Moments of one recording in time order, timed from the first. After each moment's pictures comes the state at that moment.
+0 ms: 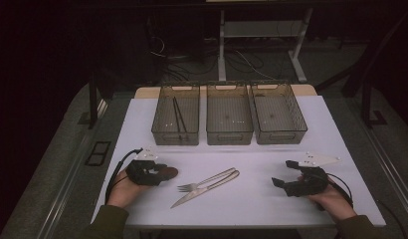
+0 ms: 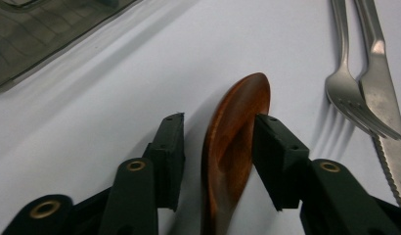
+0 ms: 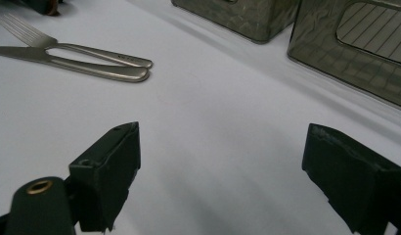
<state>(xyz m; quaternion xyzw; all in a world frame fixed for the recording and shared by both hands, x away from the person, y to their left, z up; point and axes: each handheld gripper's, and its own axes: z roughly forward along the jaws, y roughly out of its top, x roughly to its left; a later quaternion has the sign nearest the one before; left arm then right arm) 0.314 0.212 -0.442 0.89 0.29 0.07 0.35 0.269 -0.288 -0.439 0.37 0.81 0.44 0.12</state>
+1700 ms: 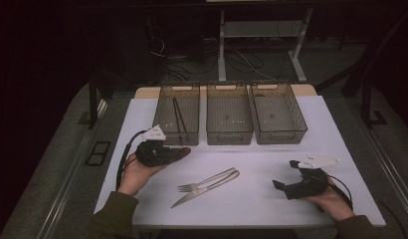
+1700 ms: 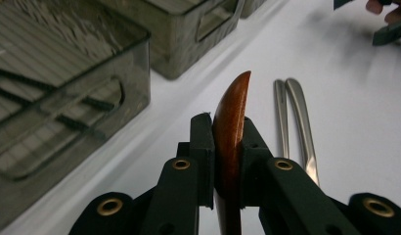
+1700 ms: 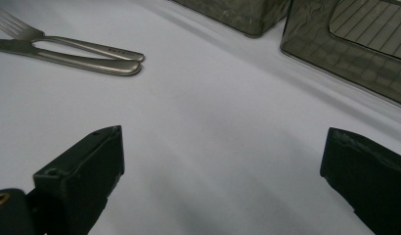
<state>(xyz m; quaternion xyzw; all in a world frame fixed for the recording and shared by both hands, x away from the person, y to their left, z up) 0.339 0.173 -0.386 0.85 0.29 0.06 0.44 0.266 -0.288 -0.442 0.38 0.81 0.43 0.14</state>
